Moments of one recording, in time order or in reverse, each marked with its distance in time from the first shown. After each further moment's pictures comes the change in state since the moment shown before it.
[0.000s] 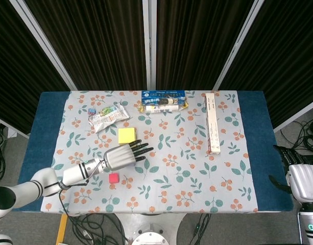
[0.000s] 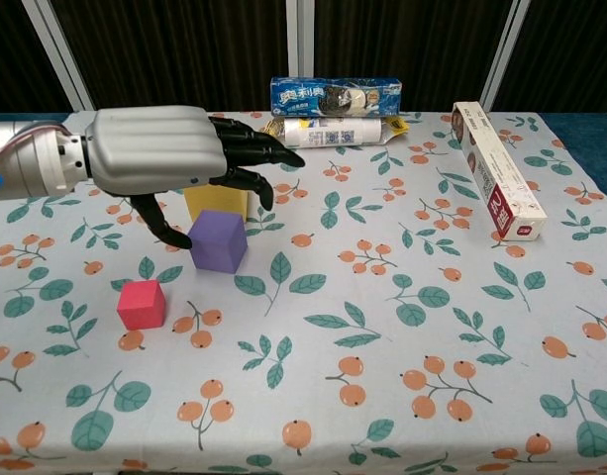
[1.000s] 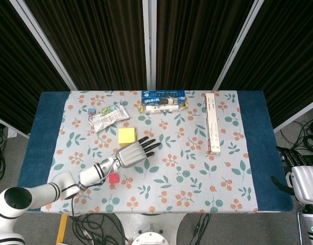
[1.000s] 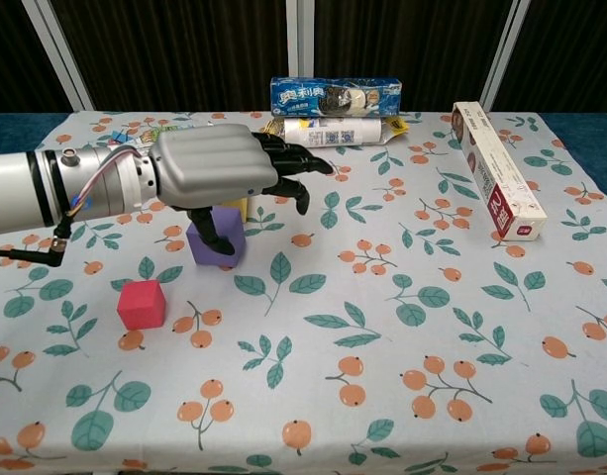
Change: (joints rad) left arm -0.027 -0.129 -0.074 0.032 -0.169 -0.155 0.127; right arm -0.016 0.001 -0.005 0.017 -0.008 0.017 0.024
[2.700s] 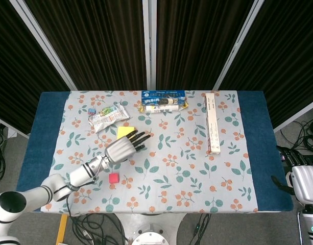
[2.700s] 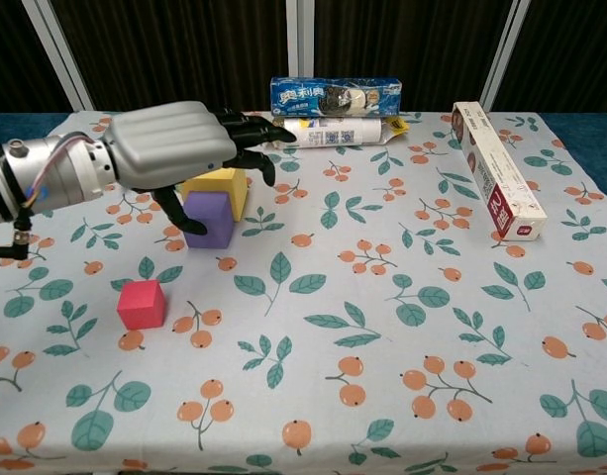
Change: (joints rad) left arm 0.083 0.038 0.027 0.027 -0.024 0.157 -0.037; right arm -0.001 0.001 0.005 -0.004 -0.009 0.005 0.004
